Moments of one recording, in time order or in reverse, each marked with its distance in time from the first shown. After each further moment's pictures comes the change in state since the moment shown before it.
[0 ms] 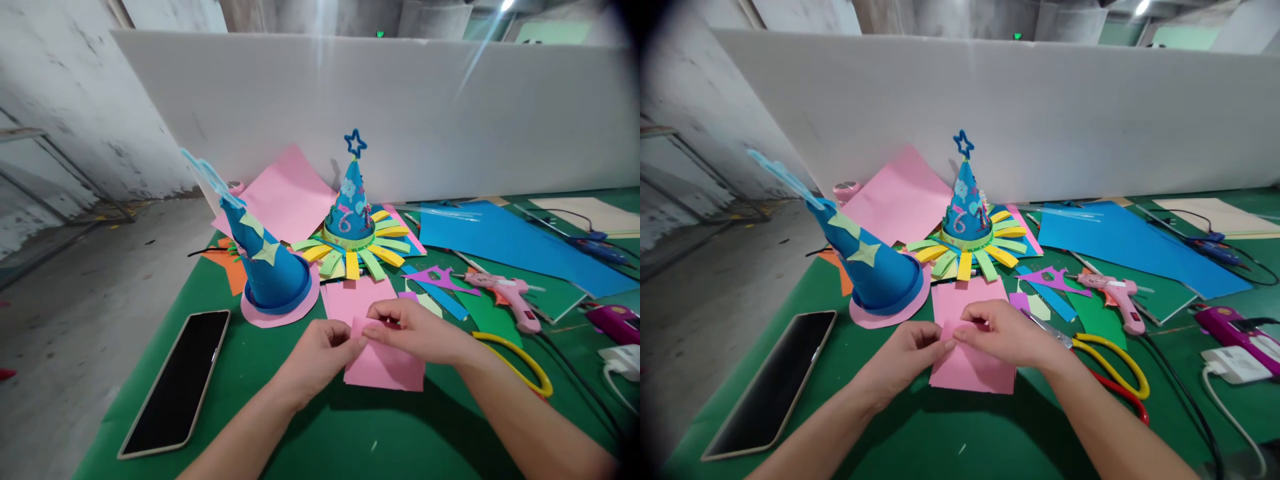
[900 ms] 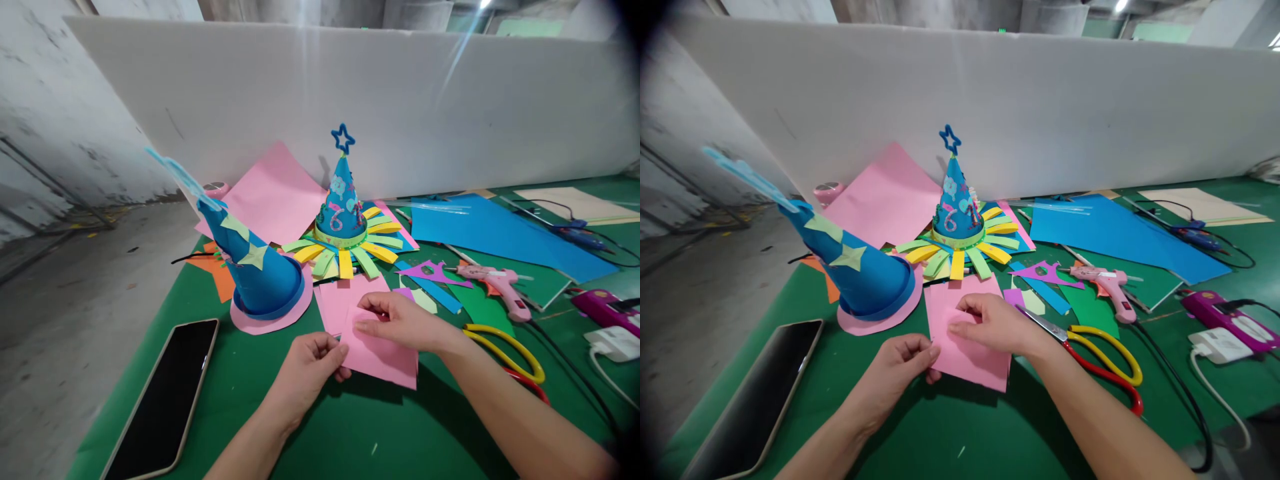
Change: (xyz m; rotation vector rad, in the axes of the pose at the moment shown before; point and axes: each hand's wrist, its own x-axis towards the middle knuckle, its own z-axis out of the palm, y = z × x) left_hand -0.001 -0.021 0.001 -0.167 0.154 -0.090; right_hand 0.014 0.016 0.008 0.073 0.092 0.041
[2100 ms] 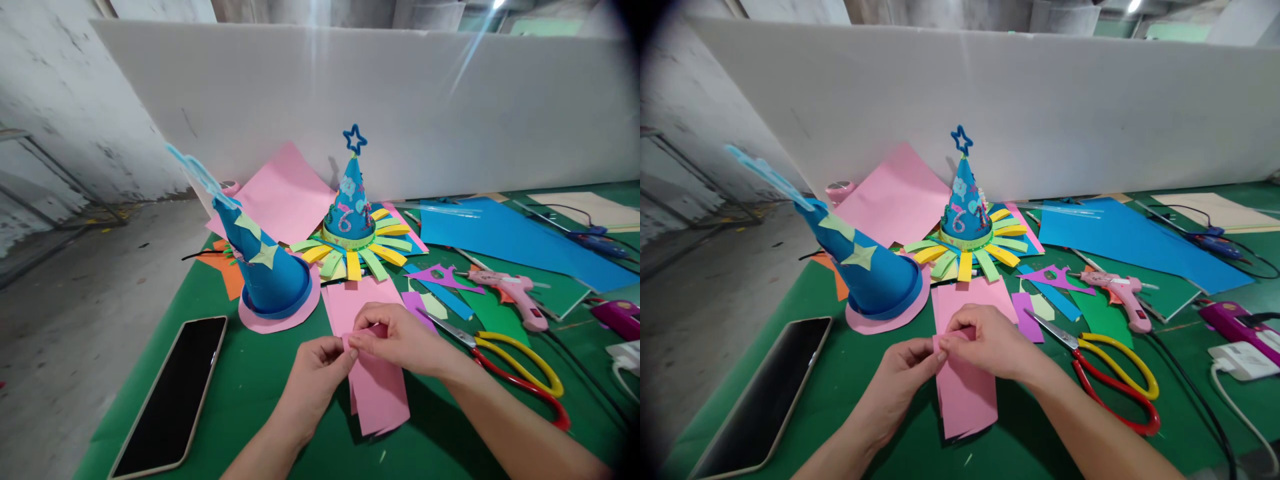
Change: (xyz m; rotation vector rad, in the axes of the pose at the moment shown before) left_hand -0.002 -0.004 0.002 -0.117 0.042 0.037; right_hand -0.003 -0.017 0.020 0.046 0.036 -0.060
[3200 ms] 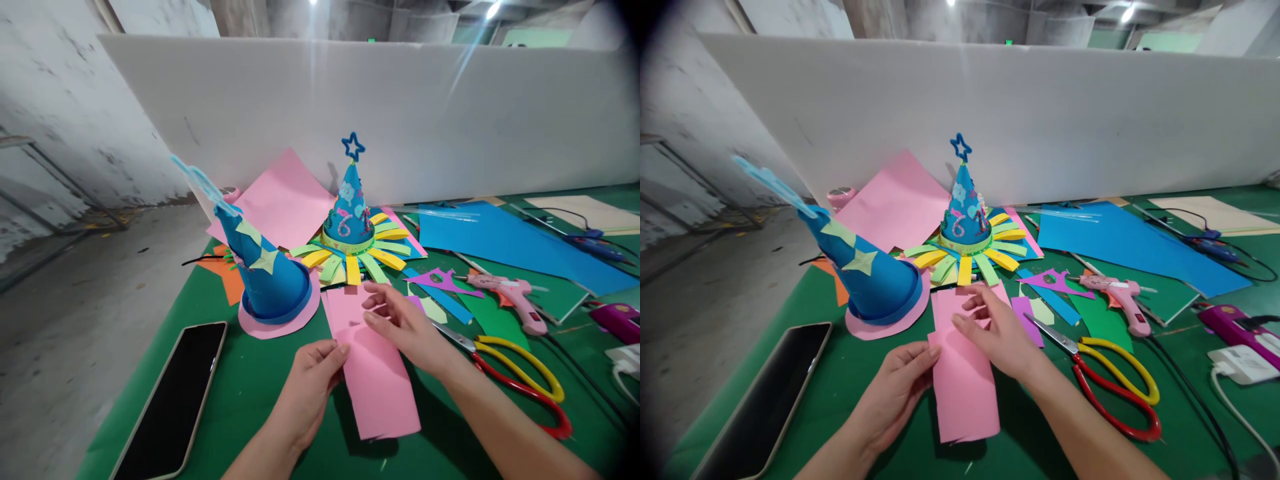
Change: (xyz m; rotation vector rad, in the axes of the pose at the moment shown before) left_hand 0.000 -0.006 -0.001 -0.311 -0.051 -0.079; right_hand -0.001 0.004 -0.002 0.244 0.256 0.072
